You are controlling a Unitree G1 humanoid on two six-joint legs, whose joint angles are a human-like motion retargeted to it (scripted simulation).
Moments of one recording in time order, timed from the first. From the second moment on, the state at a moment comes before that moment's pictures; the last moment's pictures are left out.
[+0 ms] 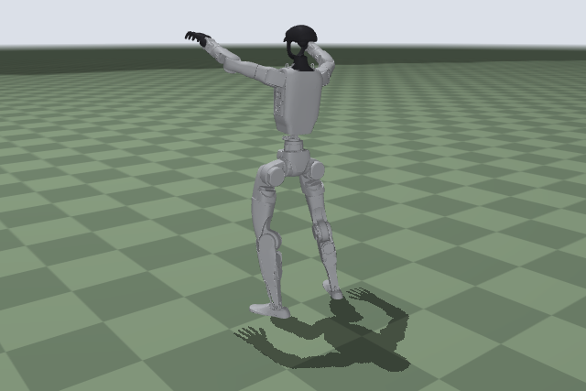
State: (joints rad) left arm -1.60 1.18 -1.20 0.81 0.13 -0.17 -0.04; right arm -1.60 -1.19 1.14 0.79 0.00 -0.07 0.11; waist 0.01 0.02 -0.10; left_leg 0.05 0.19 0.48 0.22 -0.29 -0.14; right_leg 0.11 -0.25 -0.41 0.06 -0.26 0.14
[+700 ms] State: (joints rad) left arm -1.62 1.20 -1.15 0.74 0.09 -0.15 0.13; right arm -1.60 -1.25 1.09 0.81 -0.02 -0.07 -0.03; waist 0.00 0.00 0.19; left_leg -0.14 0.22 0.42 0.41 -0.31 -0.12; right_leg -0.09 -0.30 -0.39 0.32 -0.34 0.13
